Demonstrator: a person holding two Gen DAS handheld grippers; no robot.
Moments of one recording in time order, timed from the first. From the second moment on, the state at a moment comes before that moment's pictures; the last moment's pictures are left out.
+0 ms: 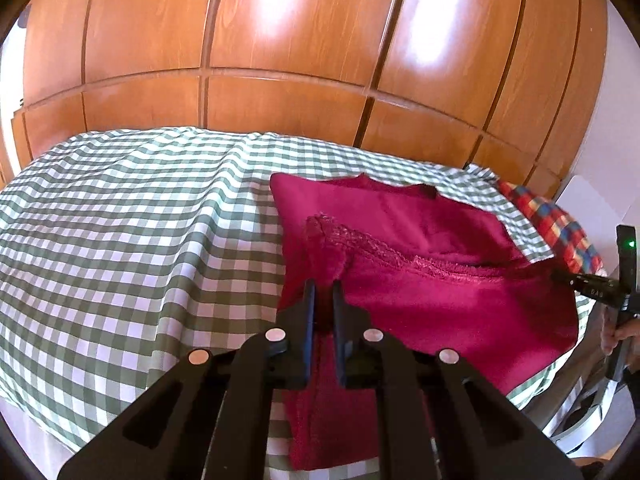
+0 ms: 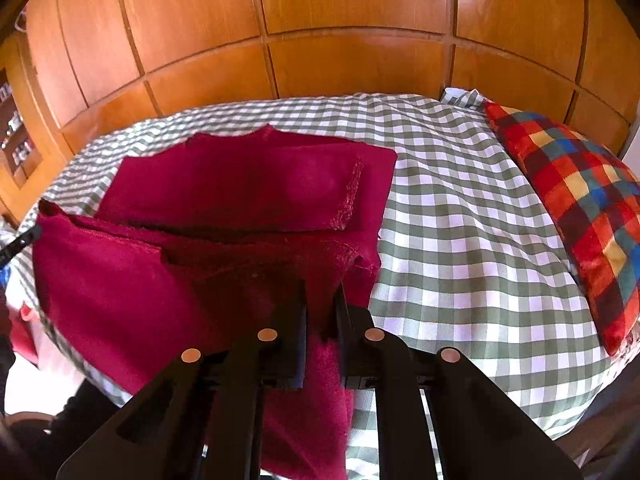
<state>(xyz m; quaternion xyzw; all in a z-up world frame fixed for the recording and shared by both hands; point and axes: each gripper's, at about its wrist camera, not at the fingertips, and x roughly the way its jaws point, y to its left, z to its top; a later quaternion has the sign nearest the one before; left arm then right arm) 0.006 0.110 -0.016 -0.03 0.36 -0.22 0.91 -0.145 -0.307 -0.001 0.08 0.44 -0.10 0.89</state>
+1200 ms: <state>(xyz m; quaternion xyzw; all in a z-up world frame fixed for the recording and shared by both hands) 0.217 0.037 -0.060 0.02 0.43 -0.10 0.90 0.058 -0.392 -0.046 0.14 0.46 -0.17 0.86</state>
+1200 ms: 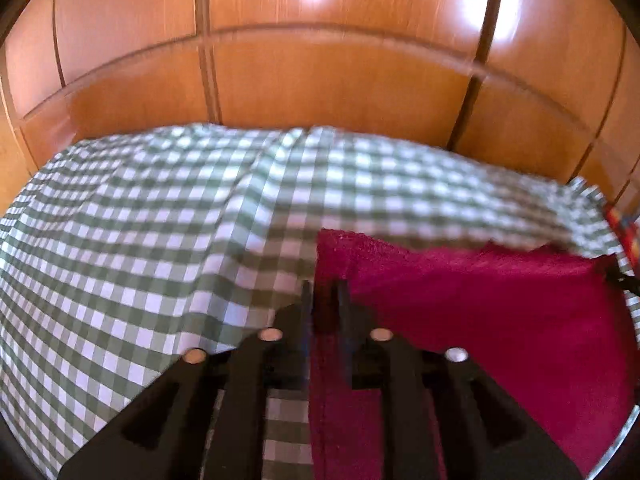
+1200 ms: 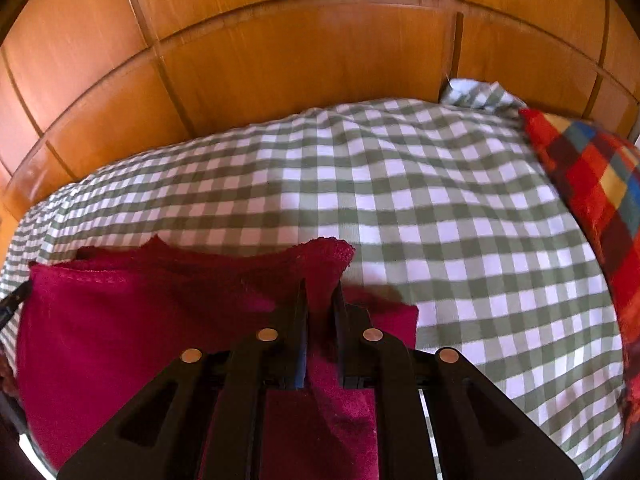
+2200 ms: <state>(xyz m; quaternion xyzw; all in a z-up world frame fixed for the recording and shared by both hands) 0.045 0.113 -0.080 -0.10 0.46 -0.22 0.85 -0.147 -0.341 -0.032 0.20 0.44 -0.07 0.87</state>
